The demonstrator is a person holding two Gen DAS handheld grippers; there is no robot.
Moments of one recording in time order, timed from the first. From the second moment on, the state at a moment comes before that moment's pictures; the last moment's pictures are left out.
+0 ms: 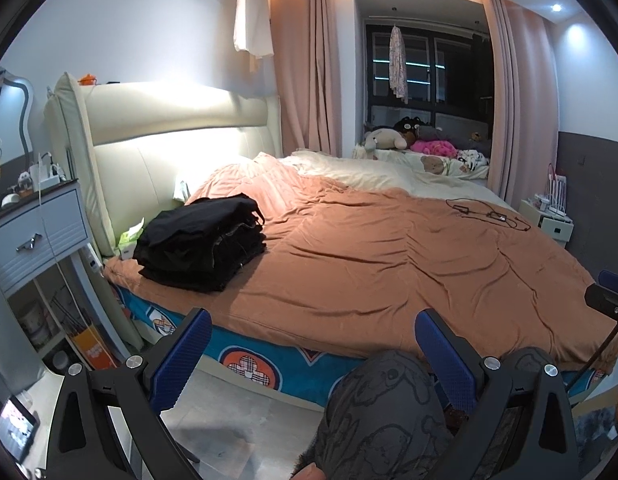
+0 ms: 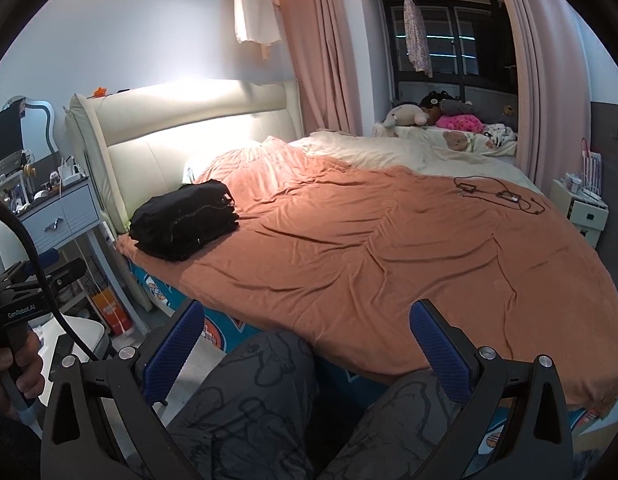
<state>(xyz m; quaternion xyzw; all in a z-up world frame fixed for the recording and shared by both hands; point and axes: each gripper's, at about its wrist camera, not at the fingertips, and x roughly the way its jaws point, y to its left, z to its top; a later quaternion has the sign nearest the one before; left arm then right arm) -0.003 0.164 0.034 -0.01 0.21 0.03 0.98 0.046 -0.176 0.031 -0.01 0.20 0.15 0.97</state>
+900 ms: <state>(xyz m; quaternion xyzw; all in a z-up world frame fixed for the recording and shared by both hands) 0.000 0.172 0.025 -0.02 0.22 0.04 0.98 0.041 -0.172 0.029 -0.02 0.20 0.14 0.97</state>
